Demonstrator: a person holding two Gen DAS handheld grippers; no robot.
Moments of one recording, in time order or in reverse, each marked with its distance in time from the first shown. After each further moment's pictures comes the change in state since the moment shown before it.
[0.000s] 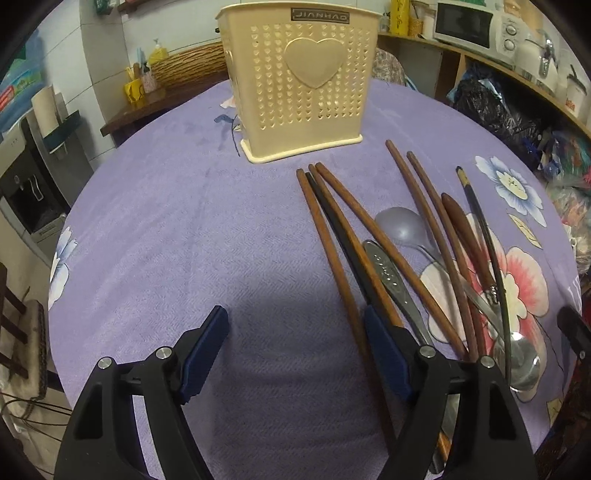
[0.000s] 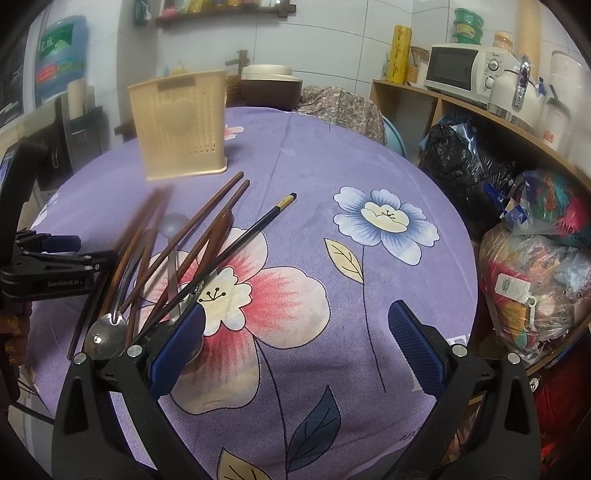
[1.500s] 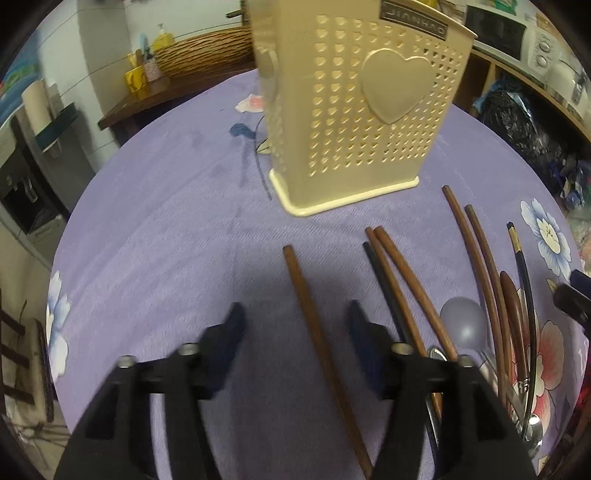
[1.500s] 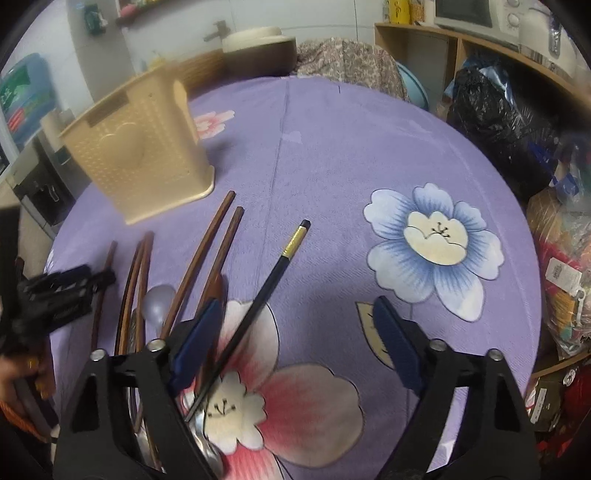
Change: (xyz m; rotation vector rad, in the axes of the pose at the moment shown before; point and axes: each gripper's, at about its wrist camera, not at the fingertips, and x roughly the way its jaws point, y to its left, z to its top) left arm 0.038 0.043 0.053 -0.055 0.051 -0.005; right arm 0.095 -0.010 0.086 0.169 0.213 0.137
